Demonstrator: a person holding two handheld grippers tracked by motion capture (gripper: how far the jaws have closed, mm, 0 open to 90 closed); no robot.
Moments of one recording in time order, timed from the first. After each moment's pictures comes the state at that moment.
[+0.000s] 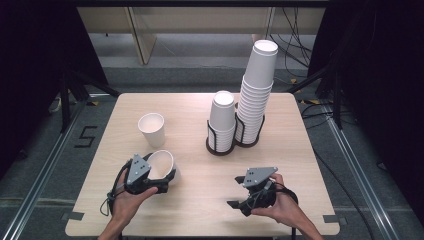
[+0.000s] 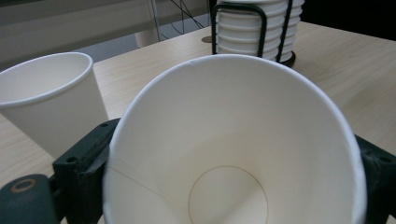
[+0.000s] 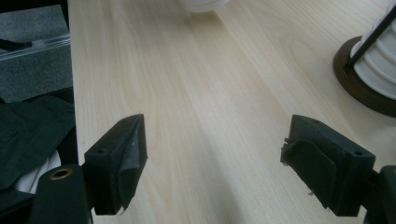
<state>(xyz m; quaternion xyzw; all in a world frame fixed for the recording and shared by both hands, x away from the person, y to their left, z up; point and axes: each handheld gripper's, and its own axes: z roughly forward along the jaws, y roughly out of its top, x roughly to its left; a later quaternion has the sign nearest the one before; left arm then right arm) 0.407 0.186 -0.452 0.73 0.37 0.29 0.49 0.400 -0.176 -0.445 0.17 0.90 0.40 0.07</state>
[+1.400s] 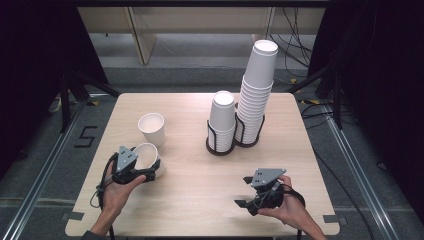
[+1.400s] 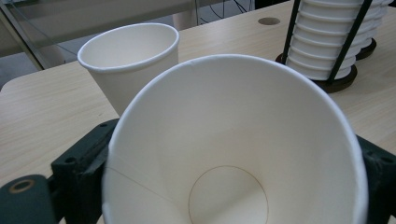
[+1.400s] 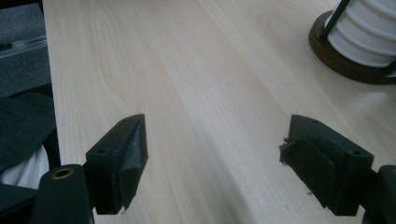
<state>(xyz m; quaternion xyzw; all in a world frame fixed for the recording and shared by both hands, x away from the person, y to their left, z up) 0.431 0.222 -0.456 0.71 0.44 0.31 0.45 0.400 -0.196 -0.454 0.20 0.90 0.39 0.09</state>
